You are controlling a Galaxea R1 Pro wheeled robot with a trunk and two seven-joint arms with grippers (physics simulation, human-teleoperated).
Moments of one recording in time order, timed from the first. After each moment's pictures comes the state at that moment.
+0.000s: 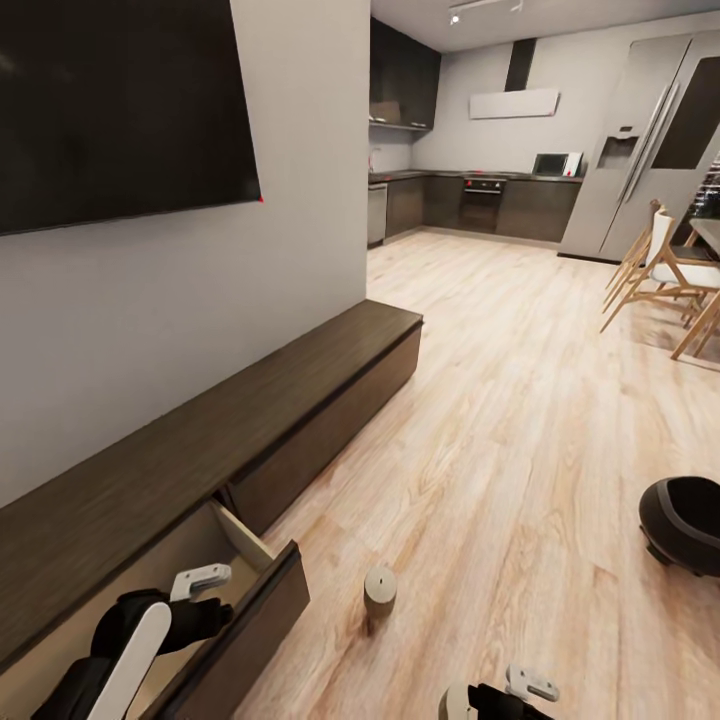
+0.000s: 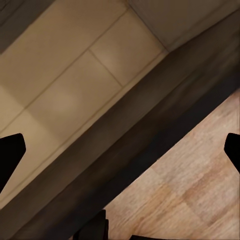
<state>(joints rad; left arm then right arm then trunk) -0.21 0.14 -0.05 -1.44 0.63 1.04 0.46 -0.36 -0.06 0.24 -0.40 -0.59 0.11 -0.14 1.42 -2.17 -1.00</state>
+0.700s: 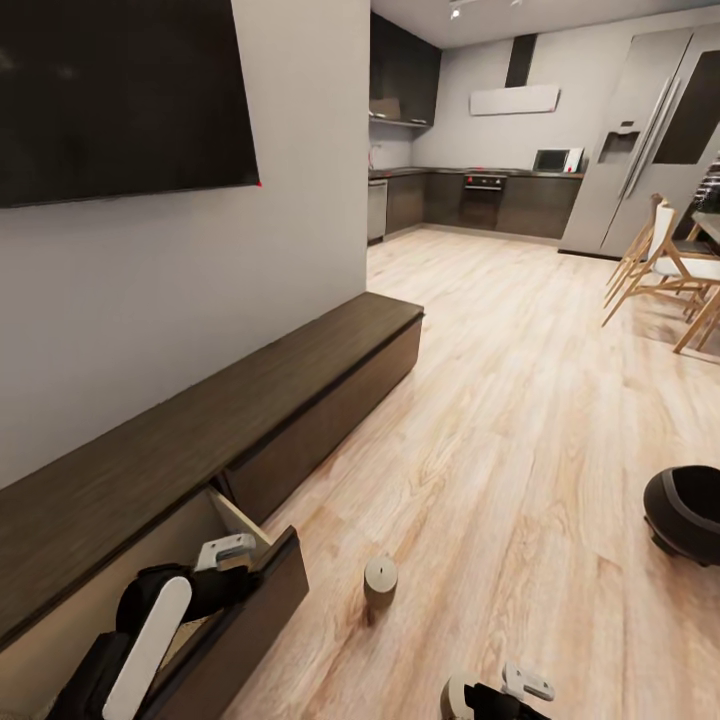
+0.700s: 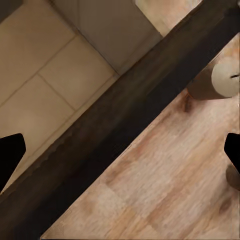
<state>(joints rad) -0.26 0.07 -0.07 -1.51 0.66 1.05 0.45 -0.36 -0.05 0.24 -0.40 -0.59 0.11 -0.14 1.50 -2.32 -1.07</state>
